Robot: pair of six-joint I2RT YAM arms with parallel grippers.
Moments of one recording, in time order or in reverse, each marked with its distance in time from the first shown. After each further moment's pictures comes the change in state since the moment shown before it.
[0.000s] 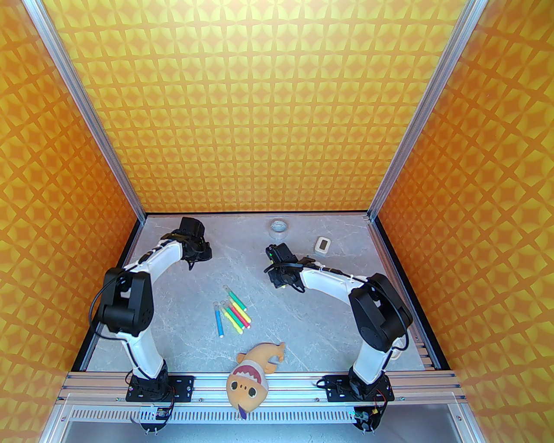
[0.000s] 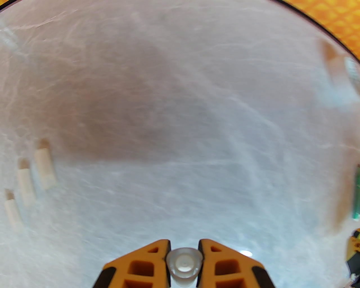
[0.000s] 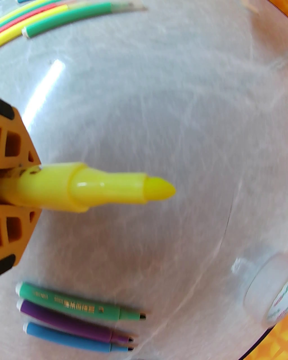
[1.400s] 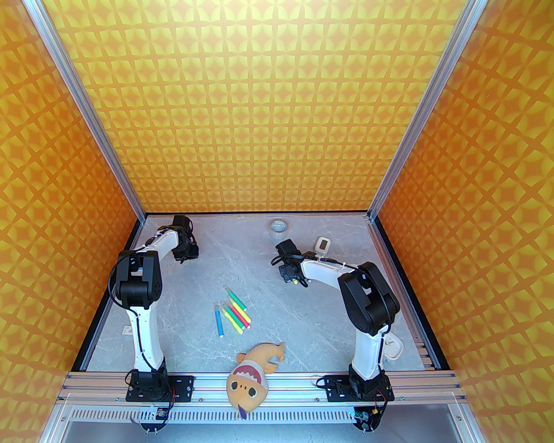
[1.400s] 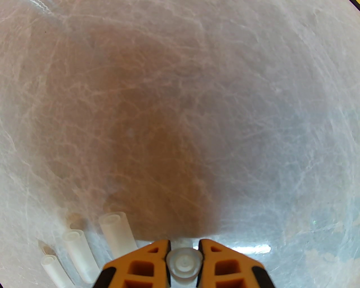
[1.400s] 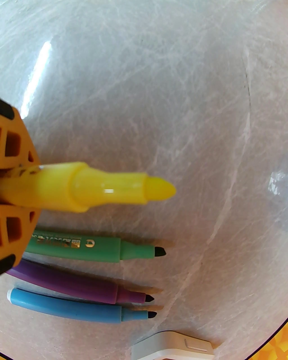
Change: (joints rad) left arm 0.137 0.284 0.237 -0.126 -0.062 0.056; right arm -0.102 0.133 0.054 -0.023 0.107 0.020
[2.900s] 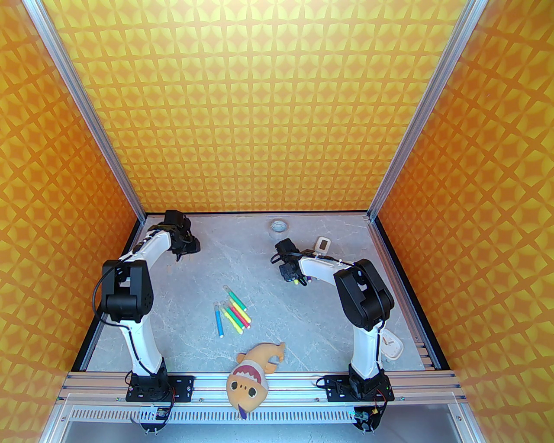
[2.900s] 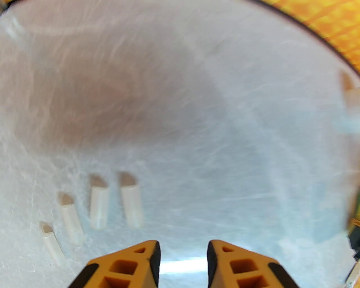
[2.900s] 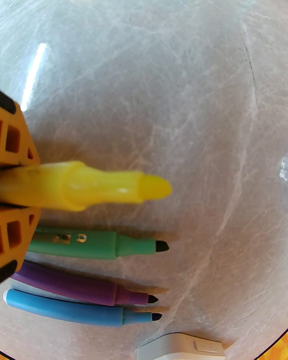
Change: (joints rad) left arm 0.007 -0.253 -0.147 0.114 0.193 0.021; right arm -0.007 0.048 0.052 -0.048 0.018 0.029
